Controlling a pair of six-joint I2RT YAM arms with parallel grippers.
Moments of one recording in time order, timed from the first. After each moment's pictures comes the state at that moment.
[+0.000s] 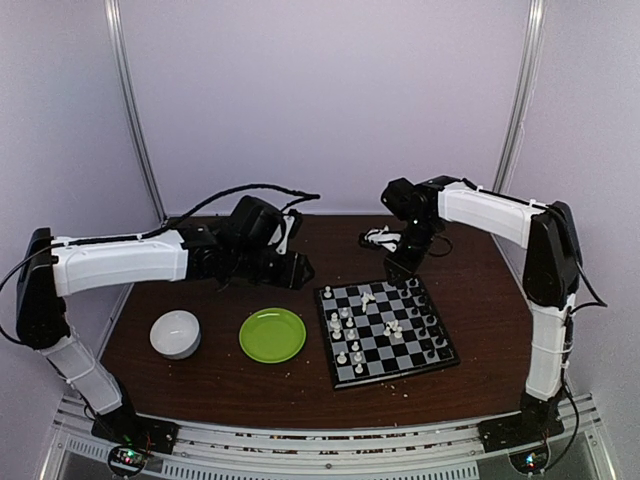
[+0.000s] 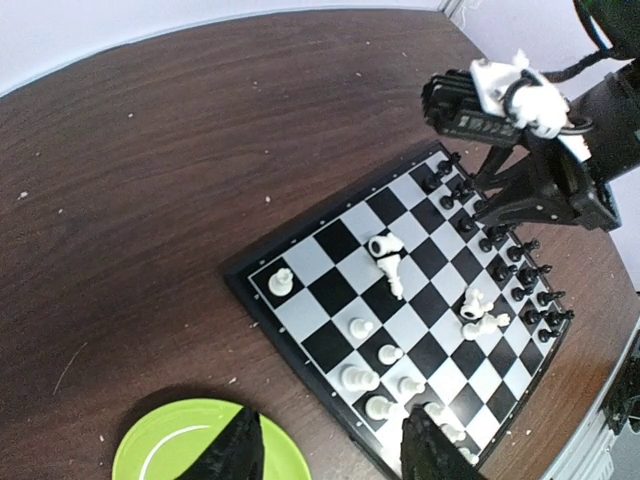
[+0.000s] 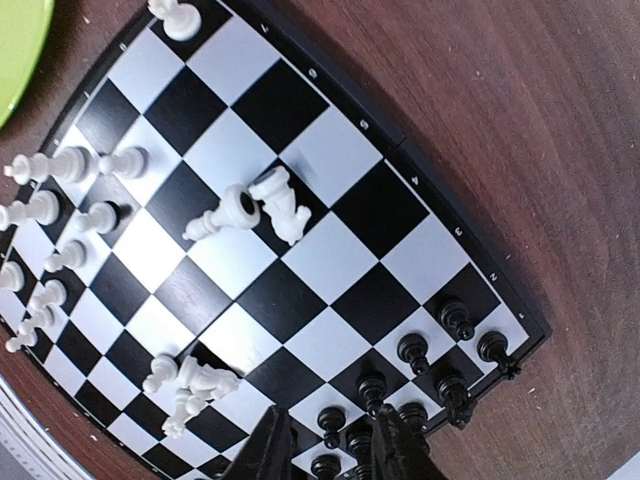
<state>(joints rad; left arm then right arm) -0.89 1.62 1.24 -0.33 -0.07 -0.44 0.56 2.02 1.77 -1.10 -0.10 -0.41</state>
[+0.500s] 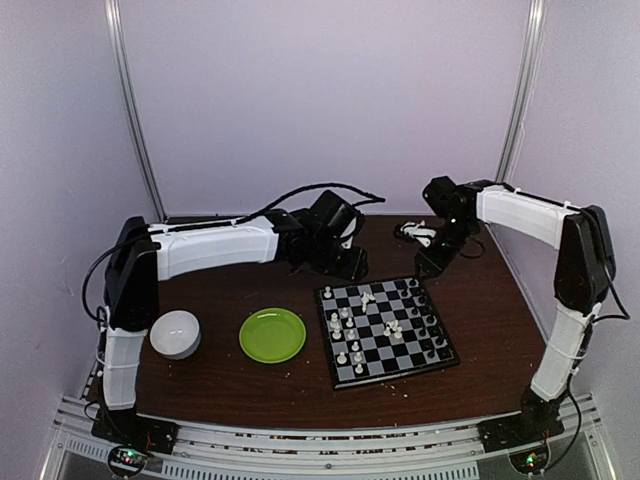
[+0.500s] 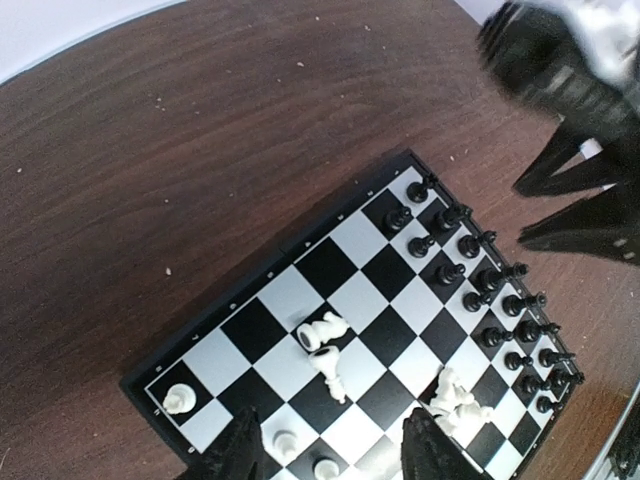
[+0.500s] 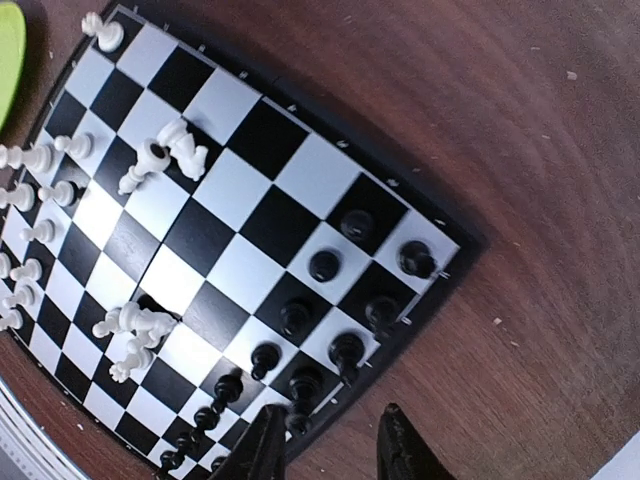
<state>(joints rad) -0.95 2.10 1.80 -0.48 -0.06 -0.42 0.41 1.87 1.55 -0.99 -0.14 -0.41</state>
